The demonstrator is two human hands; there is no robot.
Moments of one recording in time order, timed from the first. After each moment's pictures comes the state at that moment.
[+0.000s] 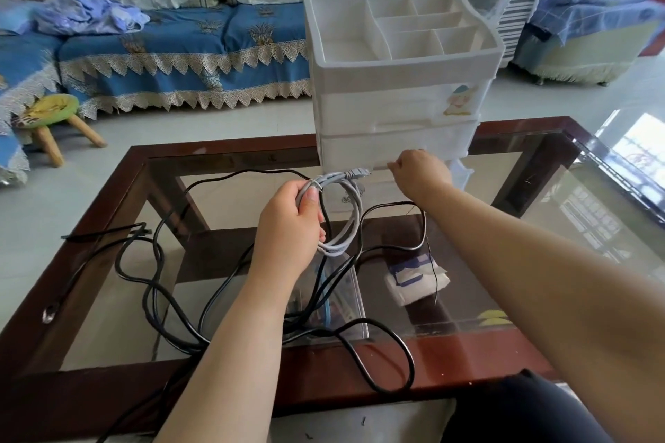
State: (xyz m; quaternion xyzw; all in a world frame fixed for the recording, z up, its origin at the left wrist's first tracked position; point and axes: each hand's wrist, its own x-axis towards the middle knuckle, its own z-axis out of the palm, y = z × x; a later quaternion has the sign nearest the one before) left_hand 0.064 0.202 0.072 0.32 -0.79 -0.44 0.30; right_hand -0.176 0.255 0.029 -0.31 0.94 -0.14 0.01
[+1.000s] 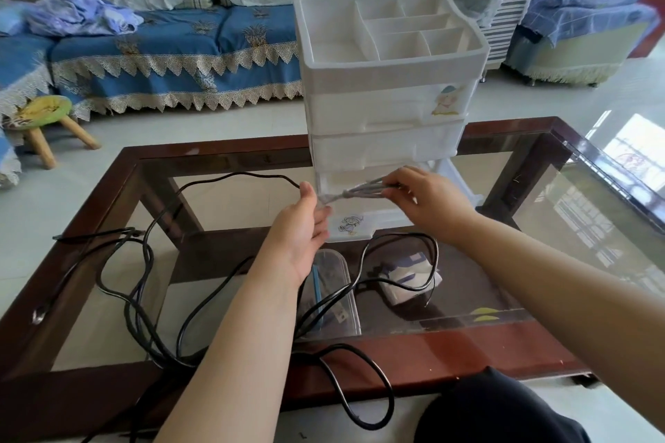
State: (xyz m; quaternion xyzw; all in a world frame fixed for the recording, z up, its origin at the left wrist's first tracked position) left_hand 0.039 0.208 0.064 0.38 -0.51 -0.75 0.16; right_hand -0.130 0.330 0.042 -0.53 0.79 -0.30 -0.07
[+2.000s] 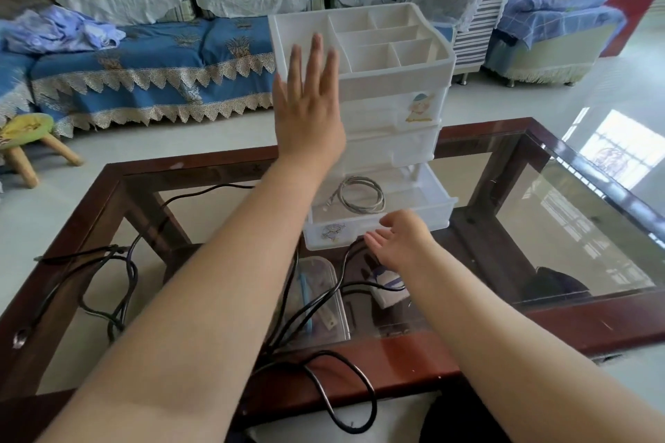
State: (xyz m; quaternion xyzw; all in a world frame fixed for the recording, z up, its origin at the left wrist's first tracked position) left_hand -0.063 0.172 0.126 0.22 -0.92 0.06 0.31; right_hand -0.095 0.311 0.024 0.21 0.45 -0.77 0.39
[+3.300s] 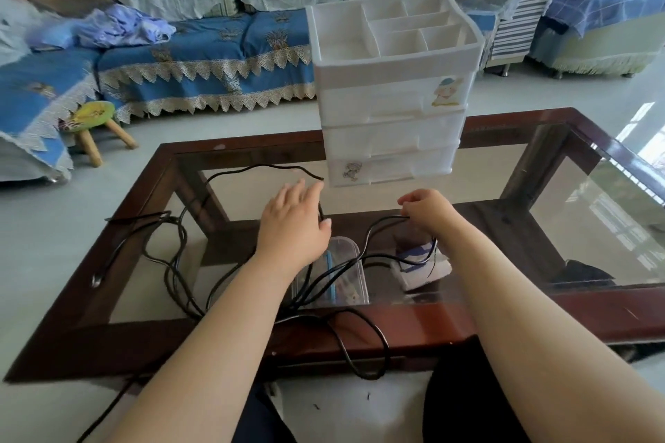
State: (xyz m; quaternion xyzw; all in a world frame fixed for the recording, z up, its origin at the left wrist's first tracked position) left_hand 0.073 0.211 0.051 0.31 -0.95 -0.07 0.06; right_hand -0.119 0.334 0.010 -0.21 0.86 -0.40 0.24
